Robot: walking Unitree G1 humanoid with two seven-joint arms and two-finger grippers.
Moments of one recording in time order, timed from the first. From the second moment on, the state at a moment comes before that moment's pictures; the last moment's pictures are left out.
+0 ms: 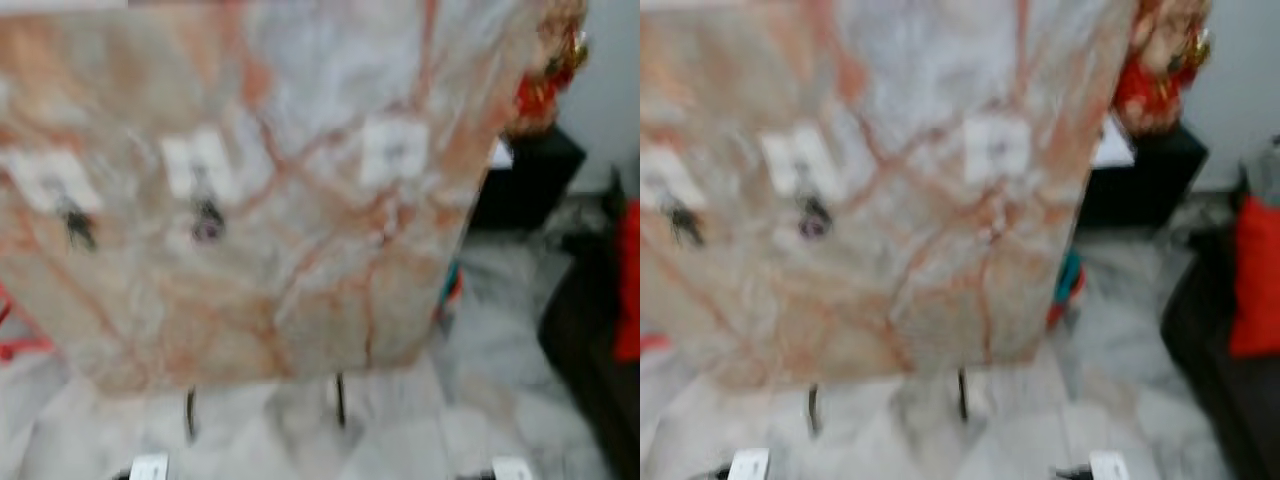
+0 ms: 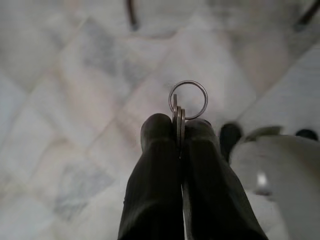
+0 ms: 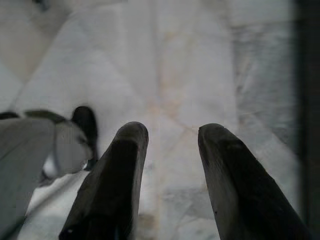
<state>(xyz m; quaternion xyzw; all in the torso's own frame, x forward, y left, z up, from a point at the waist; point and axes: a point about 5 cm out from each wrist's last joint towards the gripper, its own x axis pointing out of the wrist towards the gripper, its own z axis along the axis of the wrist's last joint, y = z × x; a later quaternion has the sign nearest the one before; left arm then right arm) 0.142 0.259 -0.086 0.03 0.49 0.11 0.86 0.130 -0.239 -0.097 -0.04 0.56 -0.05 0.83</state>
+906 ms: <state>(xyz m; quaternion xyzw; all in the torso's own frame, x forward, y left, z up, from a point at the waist) 0.141 0.260 -0.085 0.03 0.49 0.12 0.86 0.130 -0.239 -0.096 -0.03 0.56 -0.04 0.83</state>
